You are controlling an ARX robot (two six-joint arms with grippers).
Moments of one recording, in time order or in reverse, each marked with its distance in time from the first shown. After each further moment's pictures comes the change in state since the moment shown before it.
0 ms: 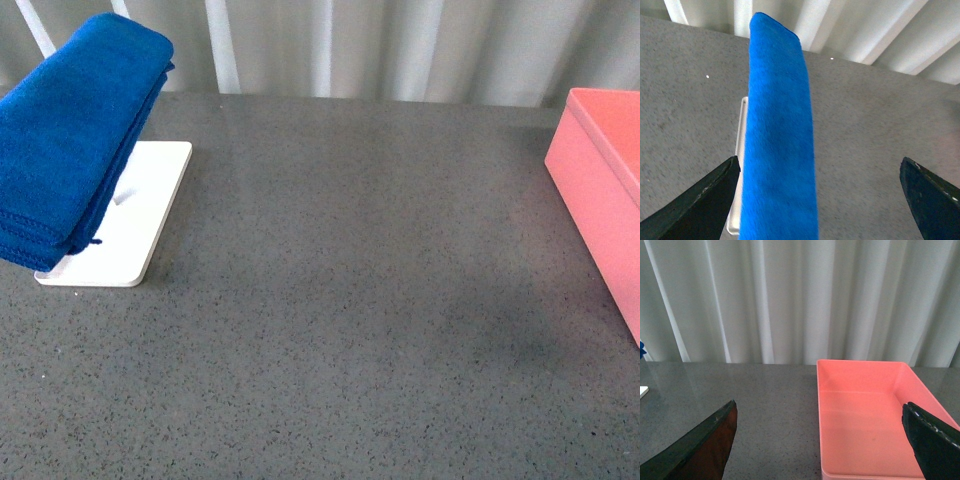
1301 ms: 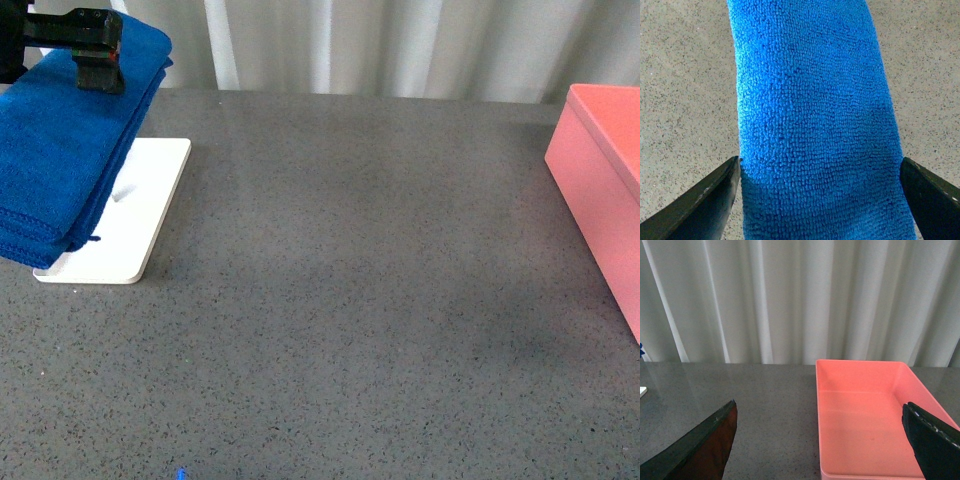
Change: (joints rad) left arm -0.082 0.452 0.271 -0.051 -0.189 0.210; right arm 0.000 0.000 0.000 0.000 0.000 0.000
